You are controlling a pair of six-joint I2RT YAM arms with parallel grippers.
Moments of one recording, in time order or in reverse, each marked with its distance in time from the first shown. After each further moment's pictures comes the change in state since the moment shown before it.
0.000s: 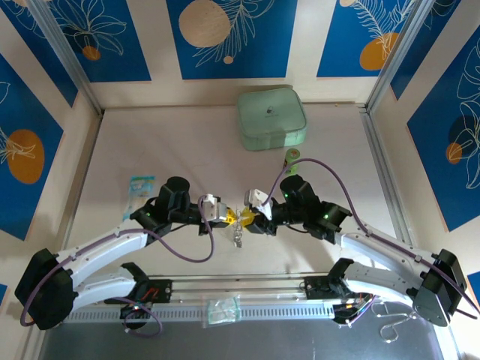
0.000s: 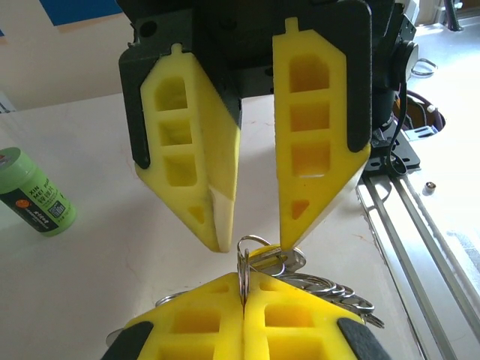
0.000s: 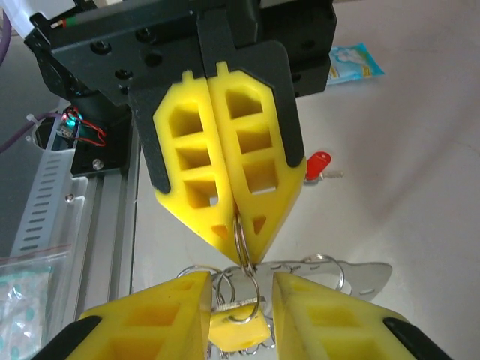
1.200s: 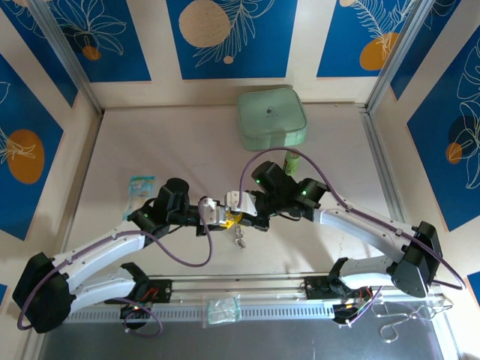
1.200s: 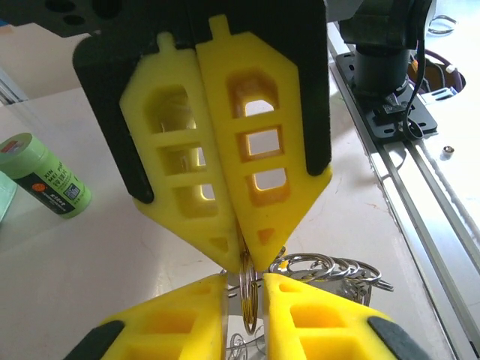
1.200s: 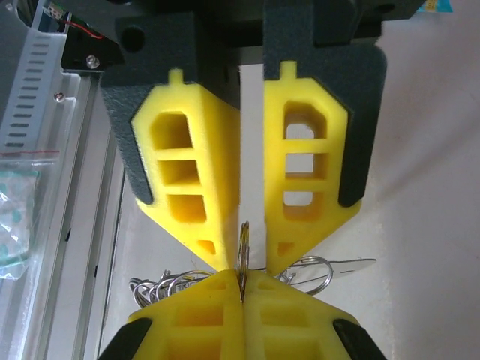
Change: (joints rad) left arm -0.002 -0.031 0.001 -0.093 -0.063 0.106; right arm 0.084 0.267 0.383 -0.476 0.130 -0.311
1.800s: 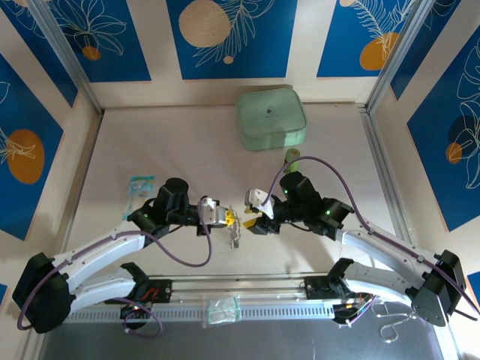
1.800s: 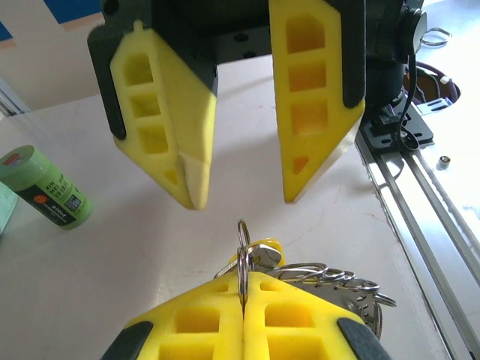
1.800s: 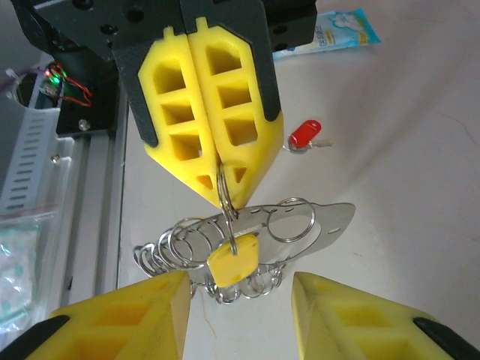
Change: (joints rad) left arm -0.001 -0.002 -0.002 0.032 0.021 -0.012; right arm -0.108 -0.266 -0.327 0.333 -0.104 0.237
